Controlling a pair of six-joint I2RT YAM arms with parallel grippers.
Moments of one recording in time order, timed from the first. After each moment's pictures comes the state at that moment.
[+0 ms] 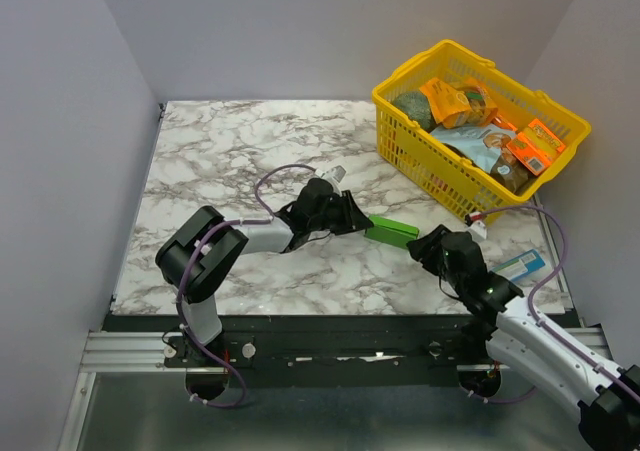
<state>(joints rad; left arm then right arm) -0.73 1.78 0.86 0.45 0.30 -0.91 0.56 0.65 0.28 -0.21 0.31 0.97</state>
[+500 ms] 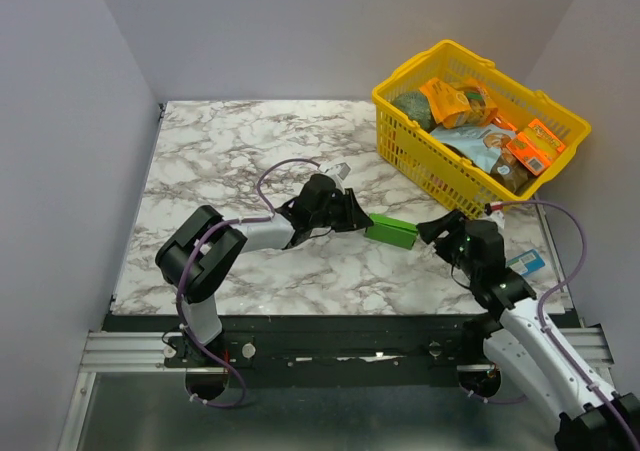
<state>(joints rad) -0.73 1.78 0.91 0.37 0.30 -0.81 0.37 0.61 0.36 -0.25 0.16 0.91</state>
